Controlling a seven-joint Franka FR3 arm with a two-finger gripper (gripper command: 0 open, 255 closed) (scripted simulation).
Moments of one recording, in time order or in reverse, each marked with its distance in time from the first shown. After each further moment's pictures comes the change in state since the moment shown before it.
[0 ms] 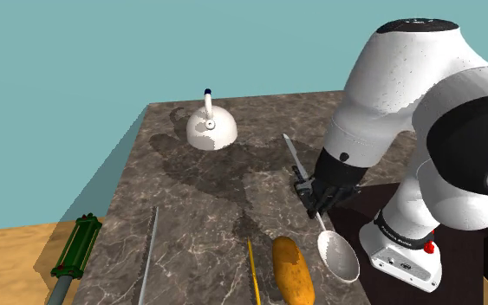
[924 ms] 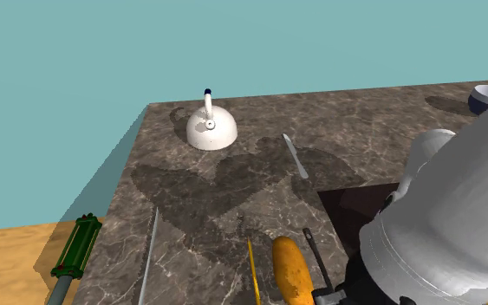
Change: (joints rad) arm 0.075 0.107 0.349 0.205 0.197 0.031 0.334
